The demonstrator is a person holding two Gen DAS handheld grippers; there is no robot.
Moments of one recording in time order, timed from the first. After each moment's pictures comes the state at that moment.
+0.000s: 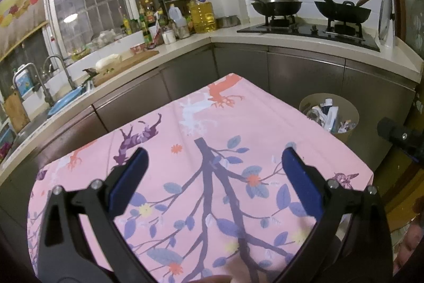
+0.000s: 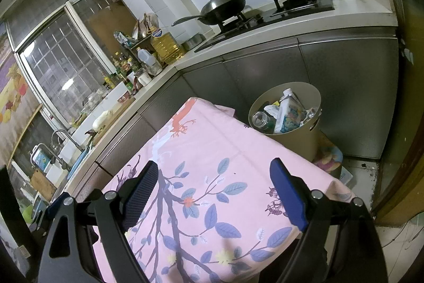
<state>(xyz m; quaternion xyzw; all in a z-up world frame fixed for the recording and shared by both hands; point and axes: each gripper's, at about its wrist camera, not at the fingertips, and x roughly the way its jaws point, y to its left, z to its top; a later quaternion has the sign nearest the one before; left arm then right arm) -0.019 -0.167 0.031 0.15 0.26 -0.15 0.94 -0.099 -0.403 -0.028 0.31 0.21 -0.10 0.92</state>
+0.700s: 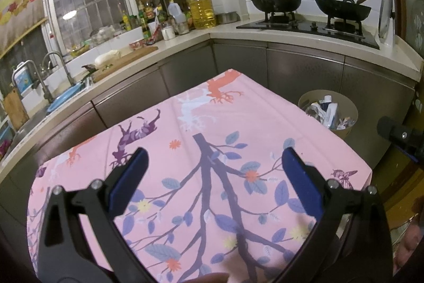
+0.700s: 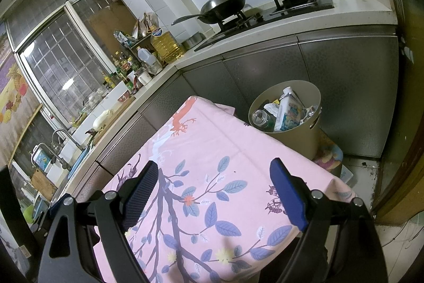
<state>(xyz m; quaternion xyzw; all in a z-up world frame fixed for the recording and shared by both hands) -0.017 -0.166 0.030 0.15 0.27 -0.15 0.94 -0.099 -0.403 -0.027 0.31 0.21 -0.10 0.92</state>
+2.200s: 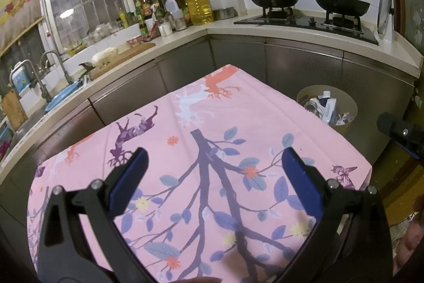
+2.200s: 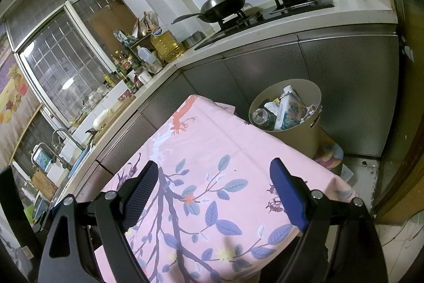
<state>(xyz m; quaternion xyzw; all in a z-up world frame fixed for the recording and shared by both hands) -0.018 -0.162 0.022 0.15 0.28 -0.15 0.94 -0.099 -0.402 -0.029 0.31 0.21 -0.10 0.92</state>
